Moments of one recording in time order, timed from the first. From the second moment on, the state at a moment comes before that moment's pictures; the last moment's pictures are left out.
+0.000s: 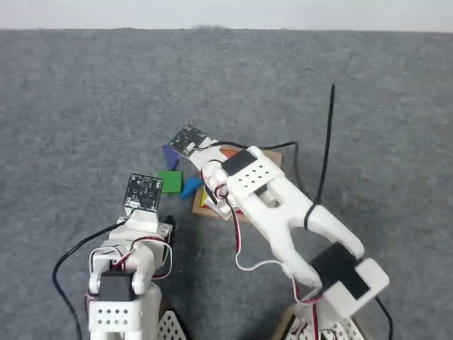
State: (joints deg) left arm -5.8 -102.9 97.3 71.7 -4.6; right arm -40.1 4.9 21.3 62.5 14.6
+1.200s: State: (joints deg) left arm -5.8 -102.9 97.3 71.7 -4.6; right arm -30.4 19.4 6.4 62.9 28.4
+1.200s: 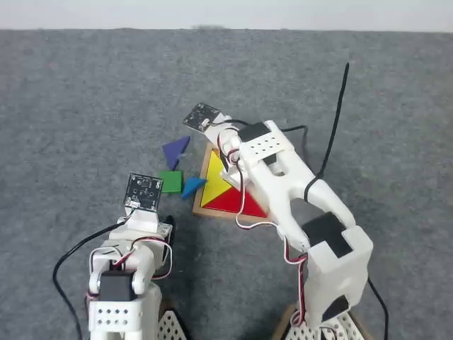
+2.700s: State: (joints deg) left arm -5.8 -102.9 97.3 71.7 -4.6; right arm -29.8 18.5 7.7 60.7 26.4
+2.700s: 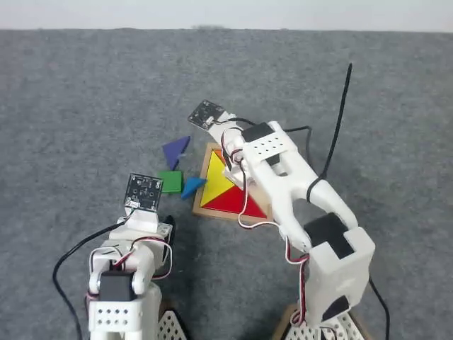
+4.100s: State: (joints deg) left arm -5.8 -102.9 97.3 71.7 -4.6; right arm -29.5 19.6 8.5 59.3 25.0
